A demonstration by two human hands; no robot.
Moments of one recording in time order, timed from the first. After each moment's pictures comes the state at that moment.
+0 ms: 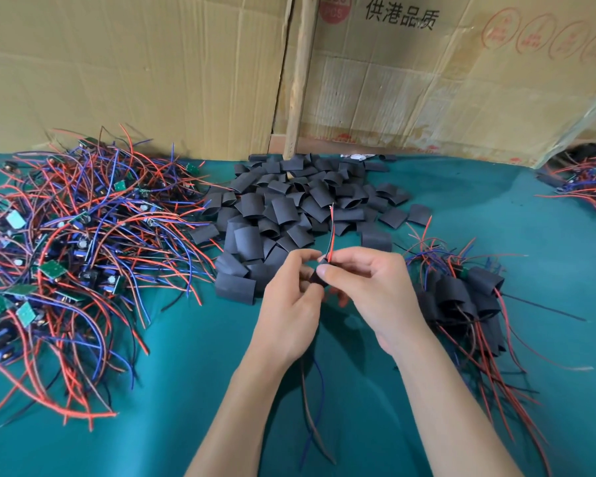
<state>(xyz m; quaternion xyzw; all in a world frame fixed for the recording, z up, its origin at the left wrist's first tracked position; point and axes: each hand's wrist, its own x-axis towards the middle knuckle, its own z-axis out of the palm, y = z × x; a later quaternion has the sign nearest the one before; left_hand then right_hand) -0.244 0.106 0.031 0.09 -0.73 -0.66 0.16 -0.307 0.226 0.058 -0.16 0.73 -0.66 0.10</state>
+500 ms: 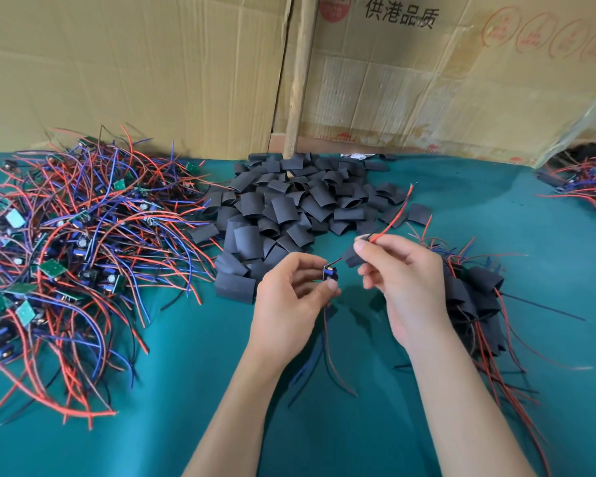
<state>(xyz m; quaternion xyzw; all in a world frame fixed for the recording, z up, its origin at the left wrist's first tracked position) -0.245 0.106 0.028 0.11 -0.67 -0.71 0.17 -0.320 0.240 0.063 -0.07 0.66 -0.75 0.03</state>
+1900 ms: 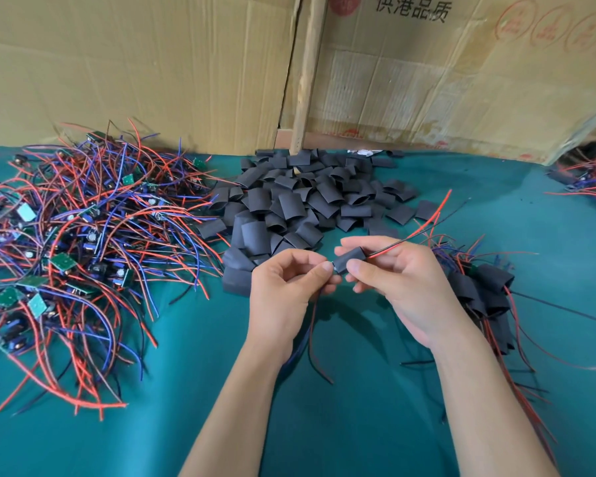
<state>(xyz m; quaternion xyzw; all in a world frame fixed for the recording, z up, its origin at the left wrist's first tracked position) -0.246 0.101 0.030 0.13 -0.52 -0.82 0.19 -0.323 0.254 0.062 -0.23 0.68 -0.68 0.17</state>
